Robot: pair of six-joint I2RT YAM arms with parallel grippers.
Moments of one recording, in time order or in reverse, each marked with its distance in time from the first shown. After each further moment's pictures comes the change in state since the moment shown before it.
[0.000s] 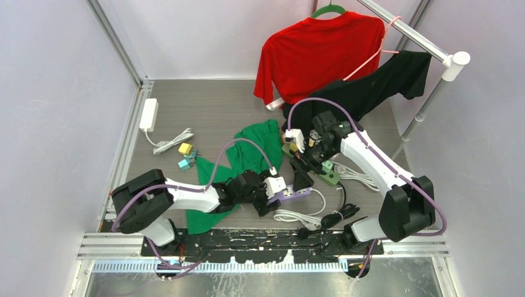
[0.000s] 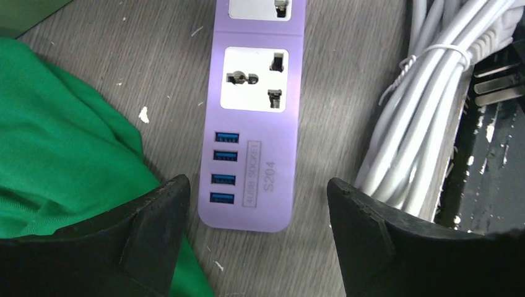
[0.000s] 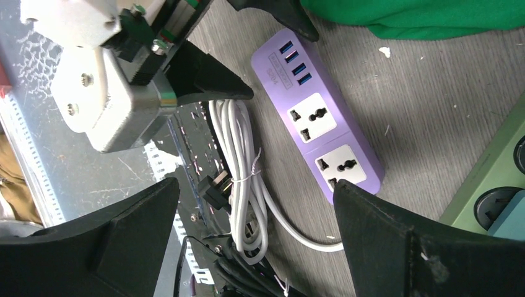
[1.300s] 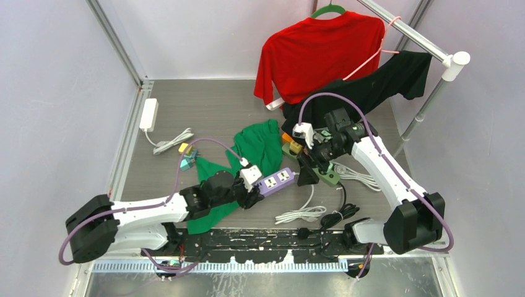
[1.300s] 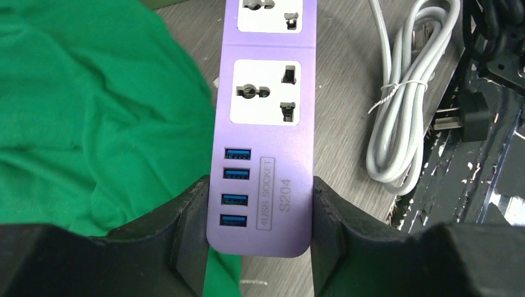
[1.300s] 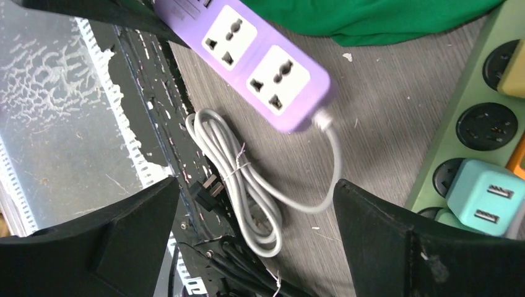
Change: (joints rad) left arm 0.045 -0.386 -0.130 -0.098 -0.088 -0.174; right arm -0.063 -0.097 -0.001 0.011 0.013 0.008
